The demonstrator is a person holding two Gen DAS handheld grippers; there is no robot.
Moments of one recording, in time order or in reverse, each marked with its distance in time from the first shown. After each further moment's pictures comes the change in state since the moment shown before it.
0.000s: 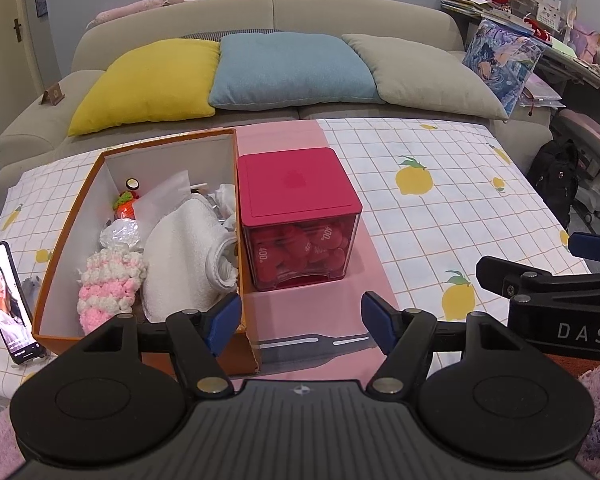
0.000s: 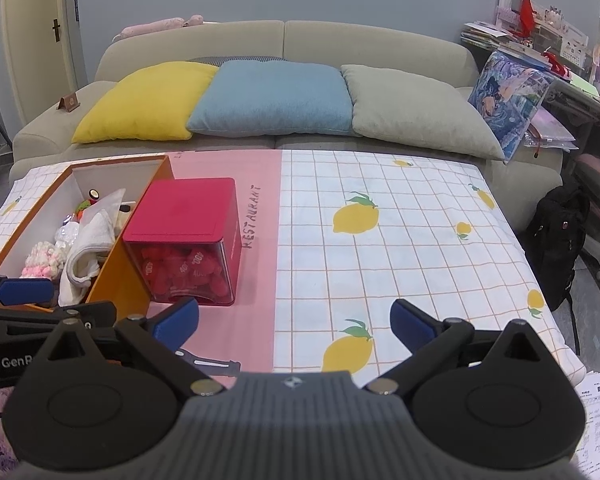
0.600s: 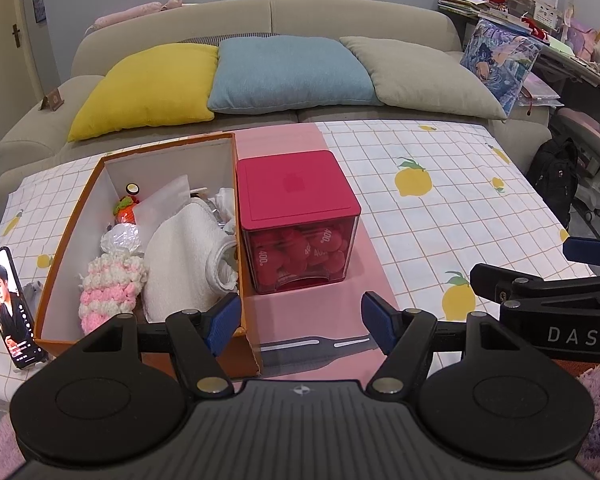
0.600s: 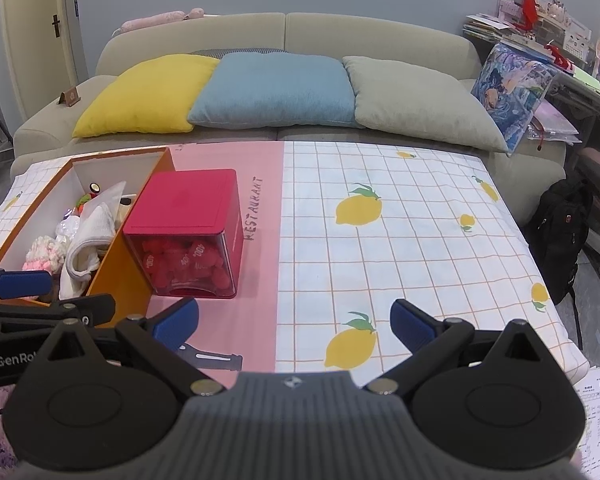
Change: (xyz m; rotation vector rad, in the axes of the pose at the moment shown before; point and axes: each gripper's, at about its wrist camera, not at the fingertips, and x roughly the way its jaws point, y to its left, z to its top) left arm -0.001 -0.001 0.000 0.014 -0.011 0.002; right arm 0.005 -0.001 -0.001 0.005 0.023 0.008
